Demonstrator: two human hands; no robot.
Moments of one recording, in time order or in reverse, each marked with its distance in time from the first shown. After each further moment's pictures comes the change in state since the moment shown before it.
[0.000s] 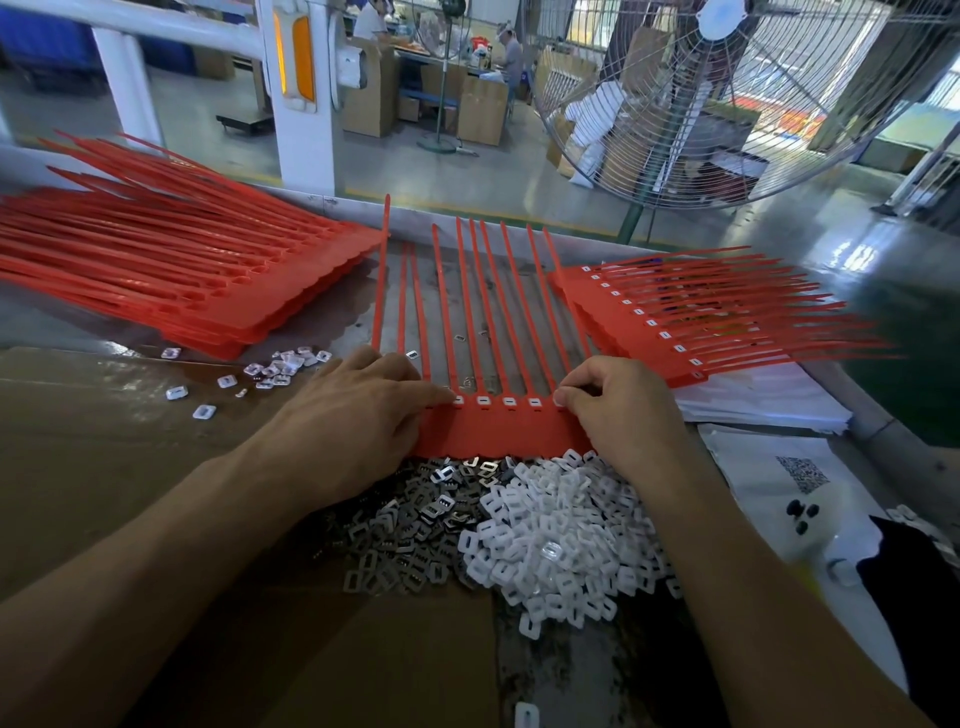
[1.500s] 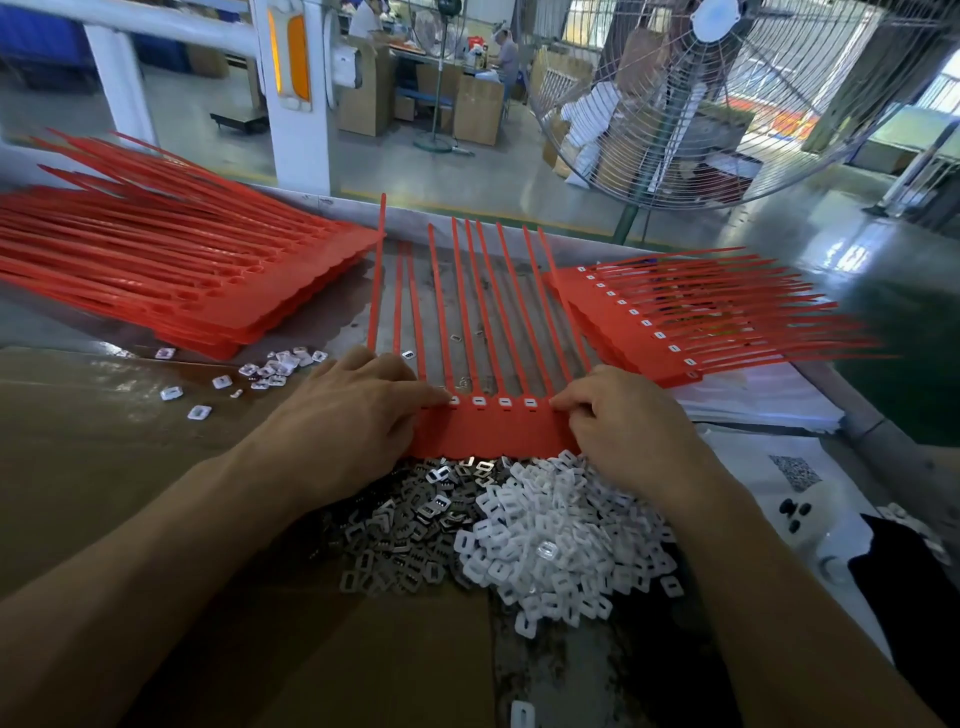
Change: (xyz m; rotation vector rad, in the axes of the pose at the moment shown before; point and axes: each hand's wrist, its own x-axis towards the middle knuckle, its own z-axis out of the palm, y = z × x) left_hand -0.001 -0.001 0.000 0.000 -0.007 -0.011; right_hand -0.015 -0.004 -0.017 -0.315 -0.144 -0.255
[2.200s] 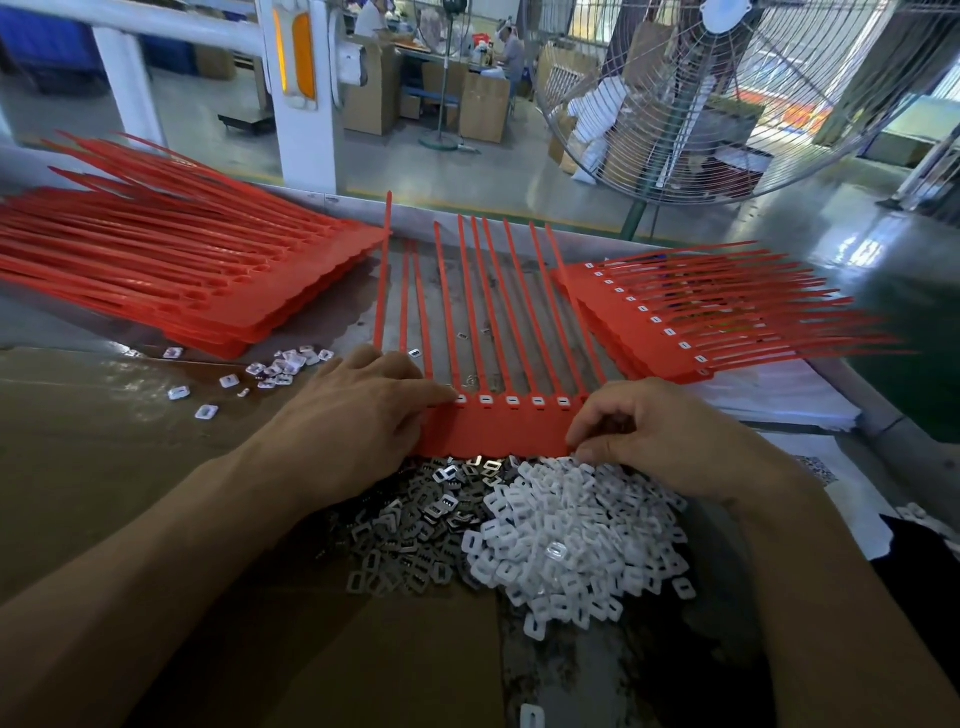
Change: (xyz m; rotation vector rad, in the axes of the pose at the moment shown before) left_hand 0.000 0.000 0.000 0.005 0.013 0.024; right_hand -0.002 0.033 -0.015 0.439 -0.284 -0.105
